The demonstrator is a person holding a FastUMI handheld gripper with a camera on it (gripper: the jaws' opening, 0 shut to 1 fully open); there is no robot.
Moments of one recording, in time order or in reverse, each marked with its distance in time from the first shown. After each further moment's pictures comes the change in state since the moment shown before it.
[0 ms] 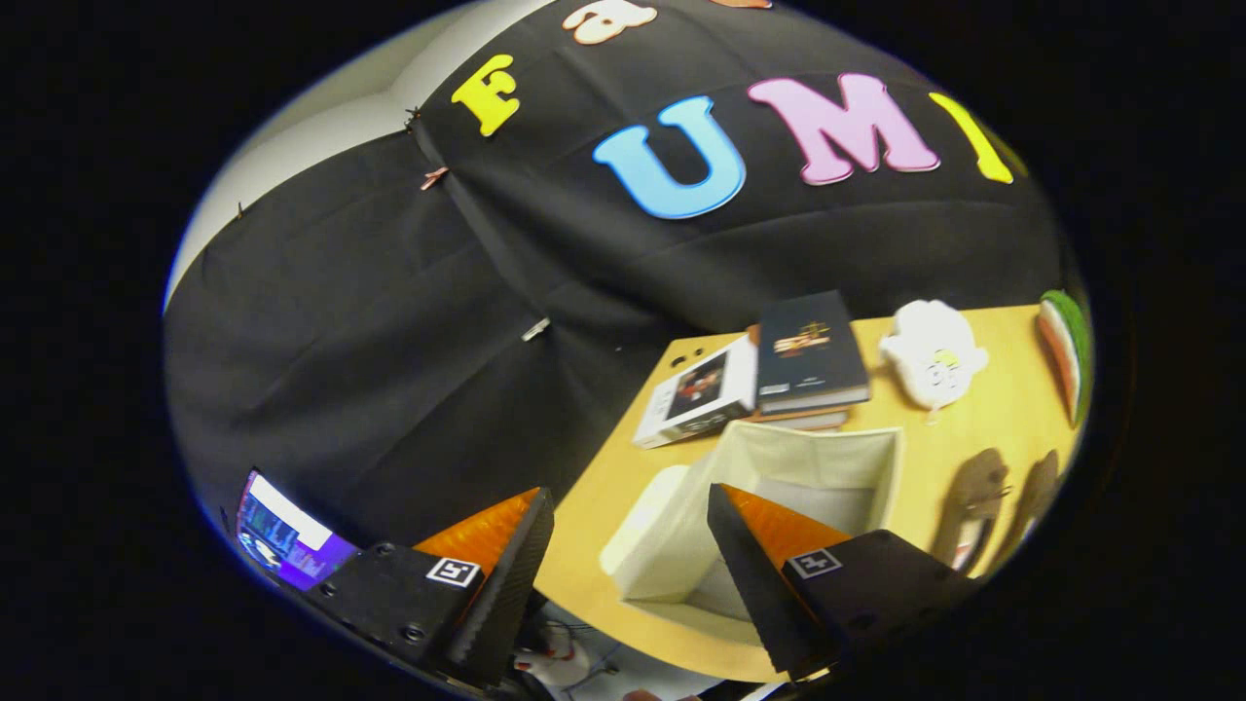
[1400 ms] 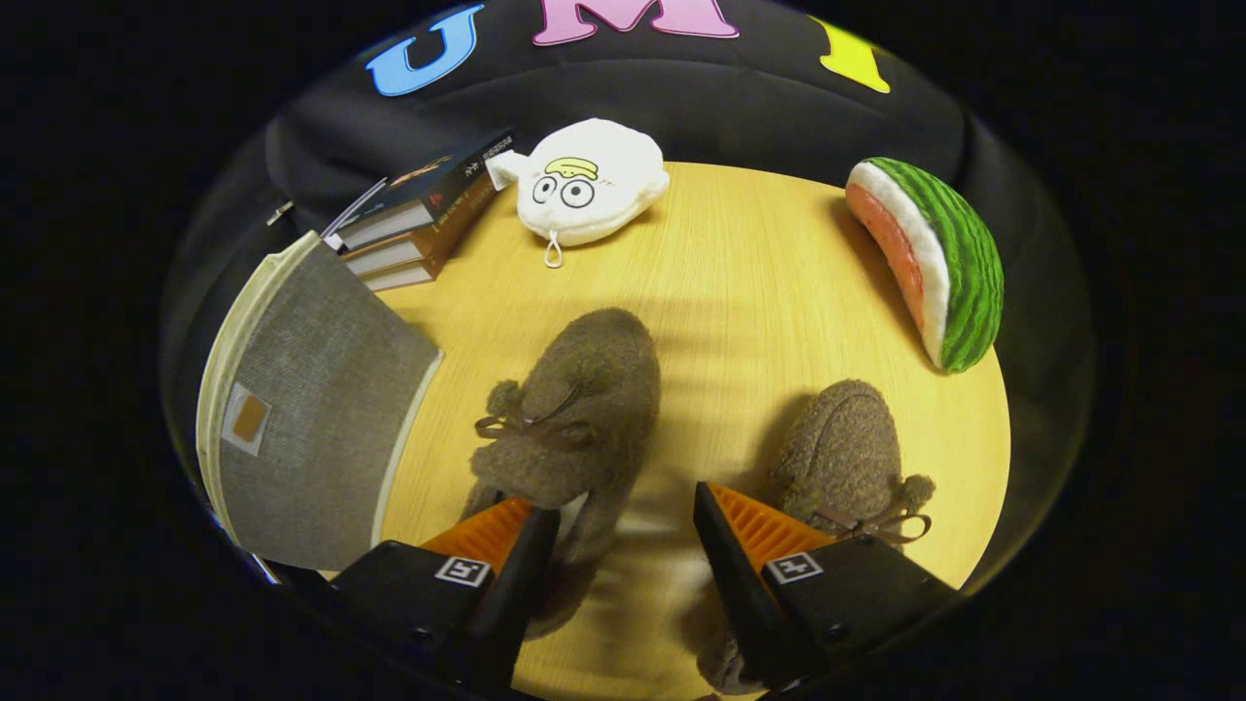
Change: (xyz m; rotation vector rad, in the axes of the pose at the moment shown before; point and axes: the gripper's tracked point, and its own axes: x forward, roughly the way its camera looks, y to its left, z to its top) arm -0.004 -0.377 -0.146 -0.026 0.429 -0.475
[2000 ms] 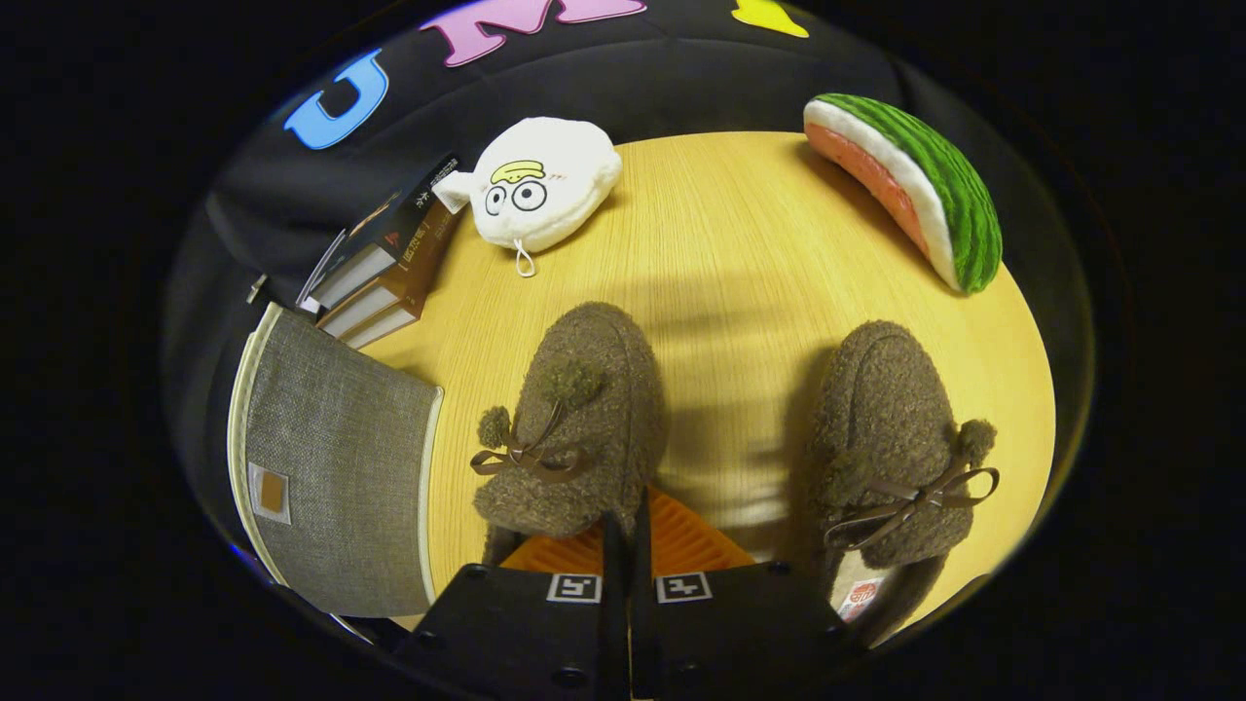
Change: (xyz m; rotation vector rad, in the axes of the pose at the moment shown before) arm 0.000 0.018 -0.002 0.213 0.012 0.034
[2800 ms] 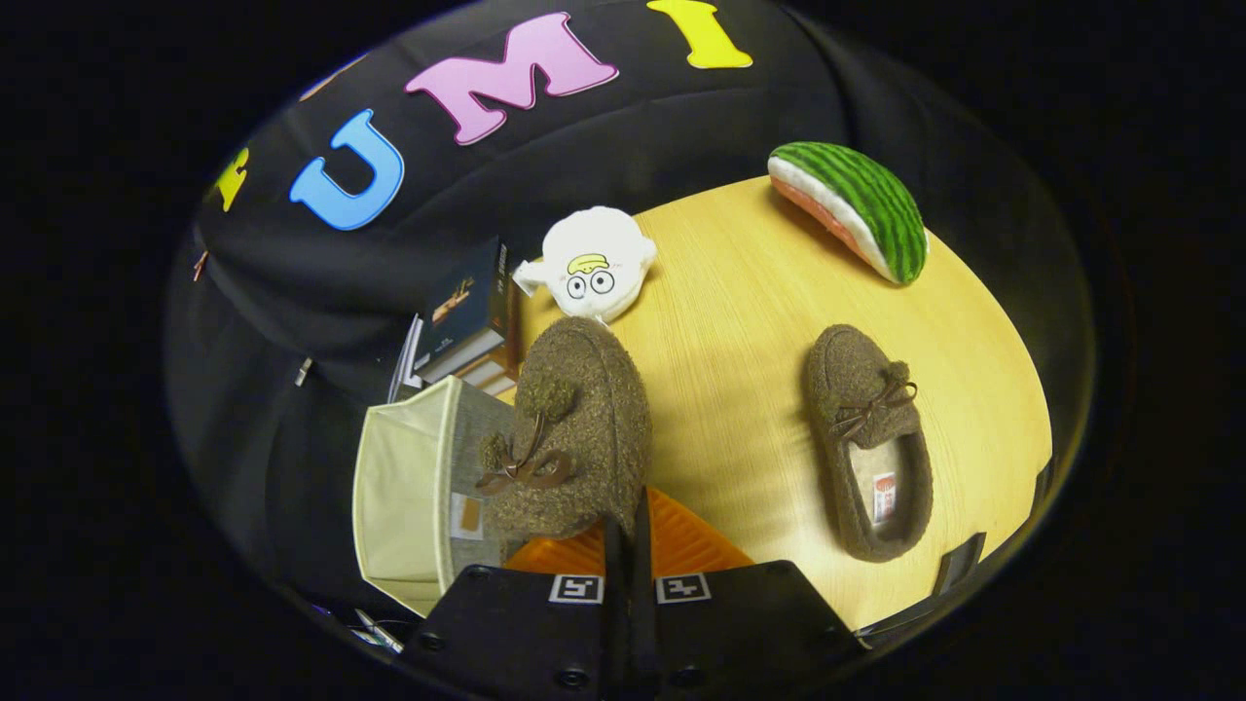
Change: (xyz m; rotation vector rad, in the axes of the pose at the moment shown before) arm -0.136 0.083 0.023 0.237 -0.176 0.085
